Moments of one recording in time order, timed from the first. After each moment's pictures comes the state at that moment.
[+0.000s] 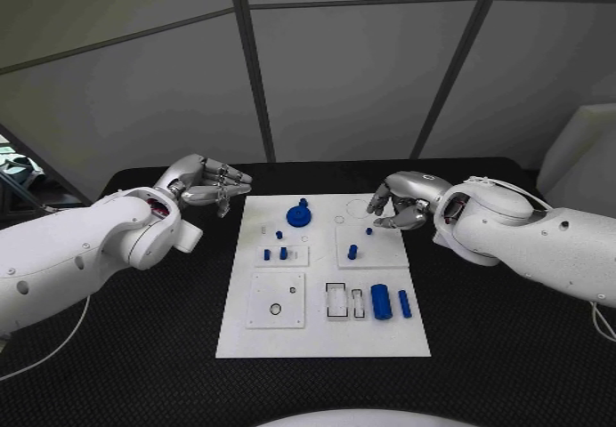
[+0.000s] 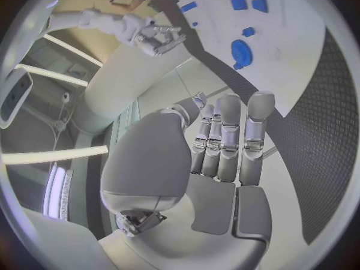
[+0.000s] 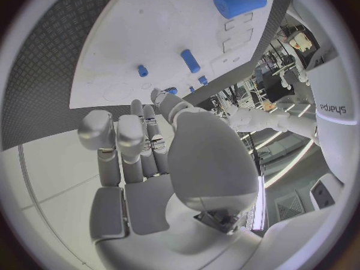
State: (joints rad) left arm 1.17 -0.91 0.07 1.43 -0.53 -0.30 0.17; left_hand 1.39 -0.17 0.48 0.05 0.07 1.05 0.17 0.09 0.07 1.18 0.09 0.19 0.09 1.25 0.01 0.96 0.55 0.13 1.26 0.11 0.70 1.08; right arm 1.19 -0.87 0.02 1.52 -1.55 -0.20 -0.10; right_hand 1.37 -0.15 0.37 0.02 0.21 1.03 0.16 0.07 0.07 1.10 0.09 0.18 0.21 1.47 -0.01 1.05 1.08 0.12 1.29 0.11 1.19 1.11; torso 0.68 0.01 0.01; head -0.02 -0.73
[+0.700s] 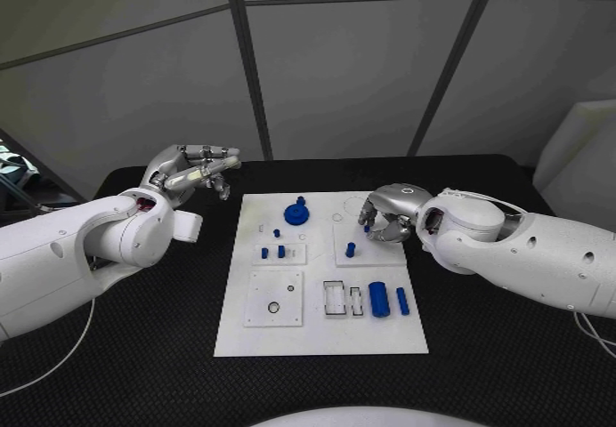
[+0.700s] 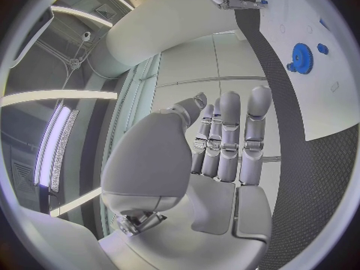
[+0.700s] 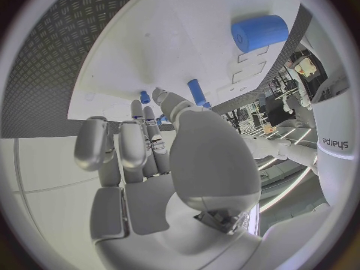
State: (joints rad) left arm 1.17 -0.94 0.07 1.48 -0.14 -0.31 0.34; left_hand 1.39 -0.17 0.47 0.05 0.07 1.05 0.17 0.10 0.07 1.18 0.09 0.21 0.10 1.24 0.01 0.95 0.52 0.13 1.24 0.11 0.64 1.04; right arm 1.15 -0.81 0.02 1.50 -1.73 -0.15 -0.17; right_hand 1.37 -0.15 0.40 0.03 0.19 1.01 0.17 0.07 0.07 1.09 0.10 0.17 0.16 1.46 0.01 1.21 1.20 0.08 1.36 0.12 1.30 1.25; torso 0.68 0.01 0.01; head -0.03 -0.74
